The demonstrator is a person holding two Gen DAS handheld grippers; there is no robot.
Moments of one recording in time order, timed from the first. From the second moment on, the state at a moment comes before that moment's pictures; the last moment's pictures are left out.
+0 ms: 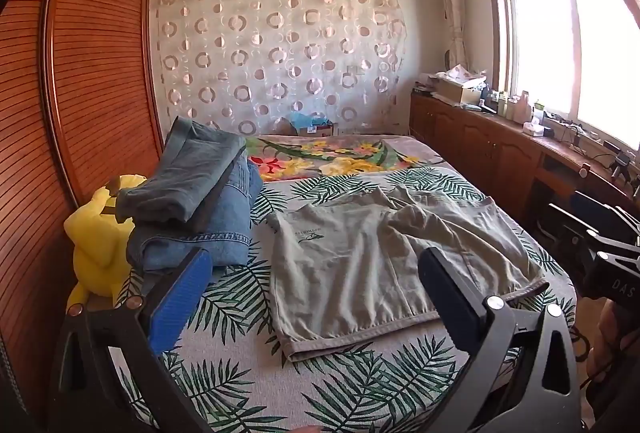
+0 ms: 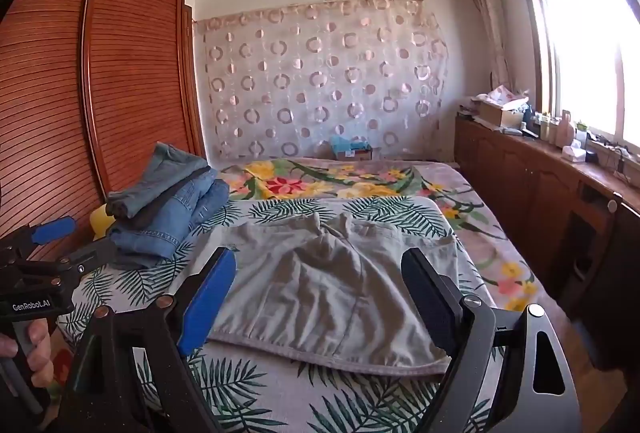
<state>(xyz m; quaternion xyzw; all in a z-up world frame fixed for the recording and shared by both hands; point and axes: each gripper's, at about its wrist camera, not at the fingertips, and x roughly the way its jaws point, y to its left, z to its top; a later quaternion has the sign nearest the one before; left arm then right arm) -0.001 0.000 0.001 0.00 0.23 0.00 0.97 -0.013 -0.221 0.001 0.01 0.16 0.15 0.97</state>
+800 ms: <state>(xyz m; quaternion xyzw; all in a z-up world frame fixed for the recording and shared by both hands) 0.000 0.001 0.006 0.01 0.23 0.00 0.97 -0.013 -0.221 0.001 0.01 0.16 0.15 0.98</state>
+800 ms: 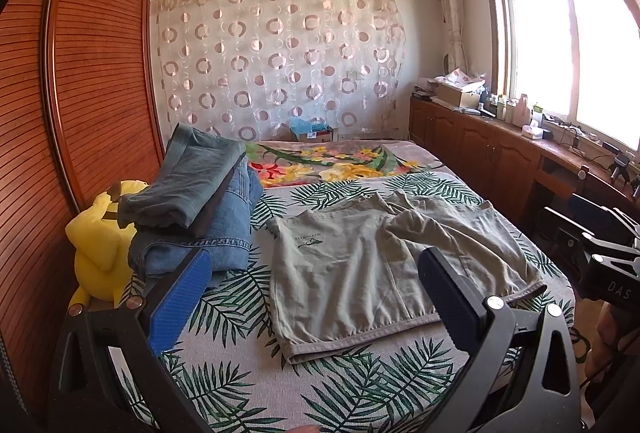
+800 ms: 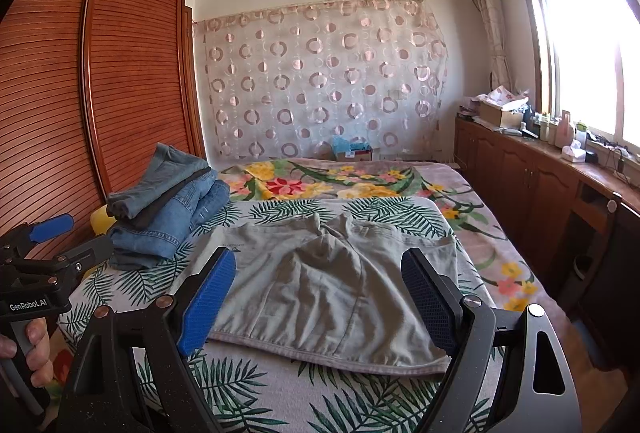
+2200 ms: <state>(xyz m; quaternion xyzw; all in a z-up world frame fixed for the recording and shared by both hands) -0.003 0.000 0.012 0.01 0.22 0.00 0.98 -0.015 -0.219 0.005 0.01 0.15 0.16 0.98</state>
